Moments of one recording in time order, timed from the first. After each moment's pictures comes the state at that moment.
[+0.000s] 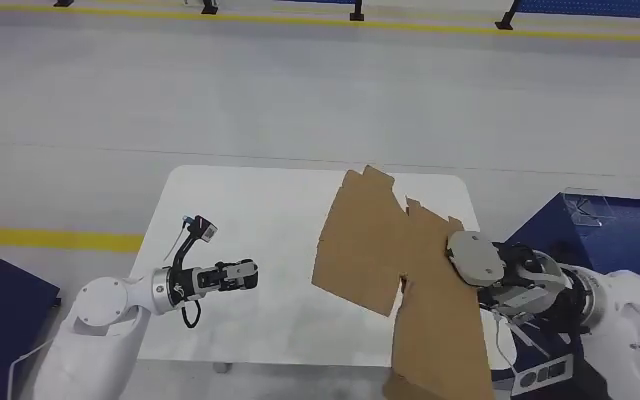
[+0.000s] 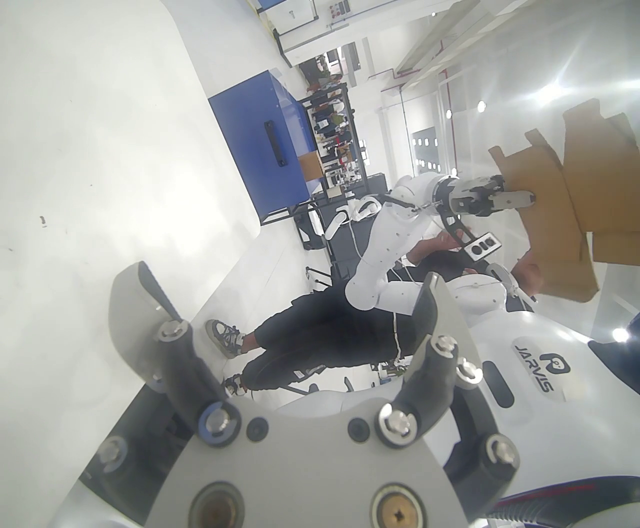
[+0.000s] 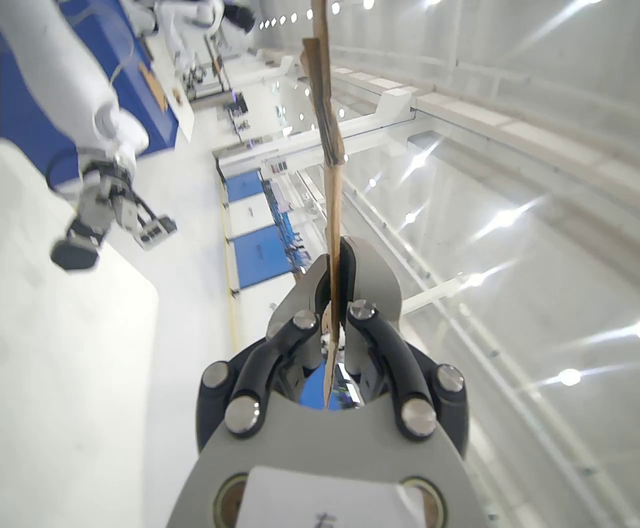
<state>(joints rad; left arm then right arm) 1.16 -1.12 -1.43 -1.53 -0.37 -0.27 -1.25 -1.34 -1.04 1.76 -2.19 -1.82 -0.72 -0.88</state>
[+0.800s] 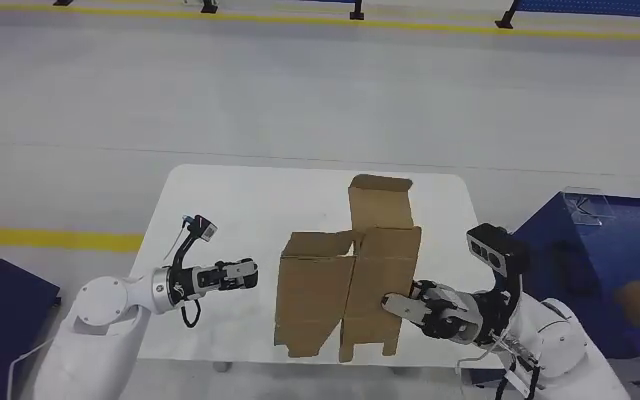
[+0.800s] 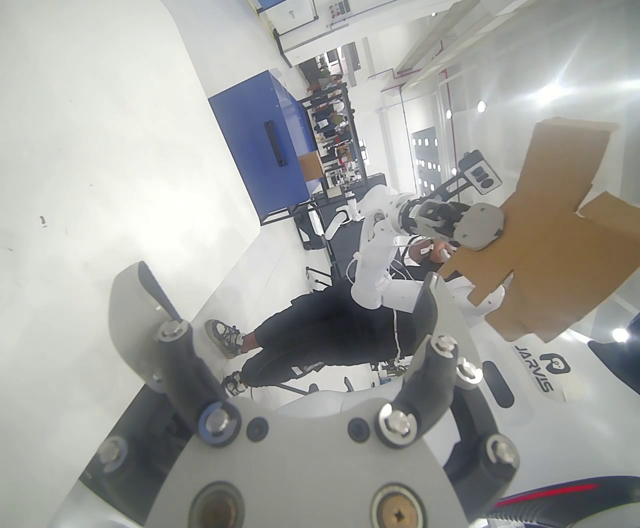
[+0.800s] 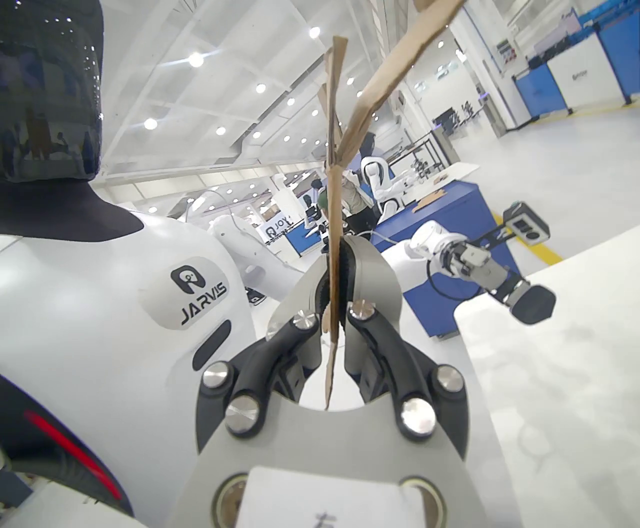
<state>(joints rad) 1.16 -1.12 -1.43 -1.53 -0.37 -0.27 -1.25 -1.46 -0.93 1.47 -2.12 0.47 -0.63 0.86</state>
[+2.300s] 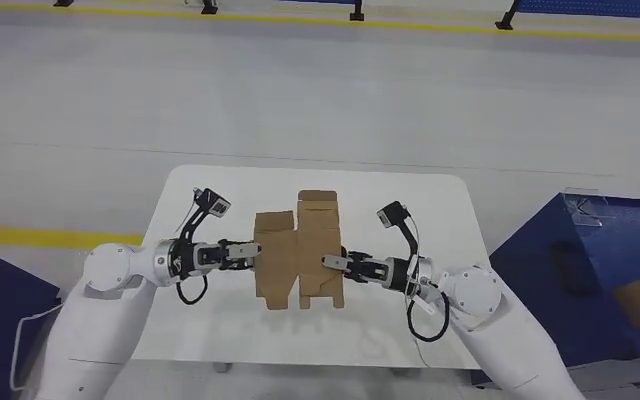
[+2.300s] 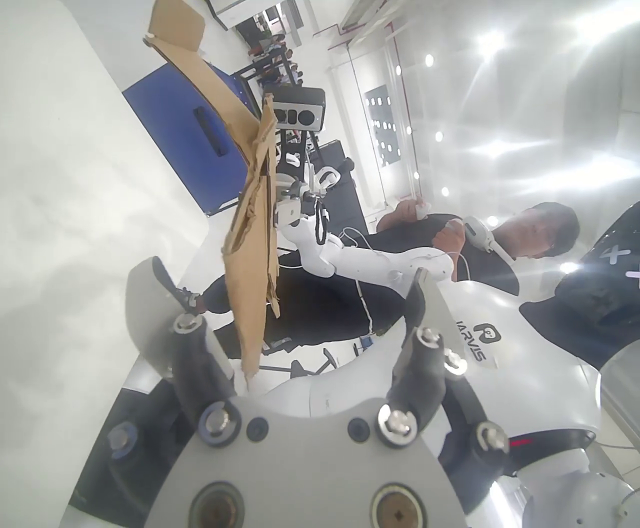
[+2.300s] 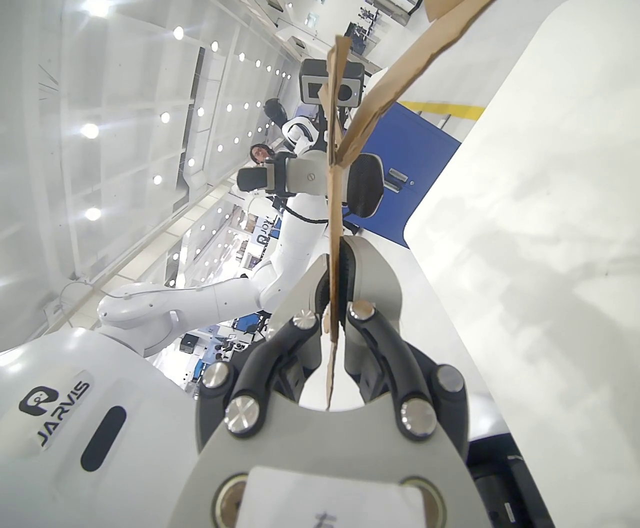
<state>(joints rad) 0.95 -1.13 -1.32 -1.41 -0.55 -0.30 -1.37 -1.07 -1.00 1.08 -1.69 0.35 -0.28 0.82</state>
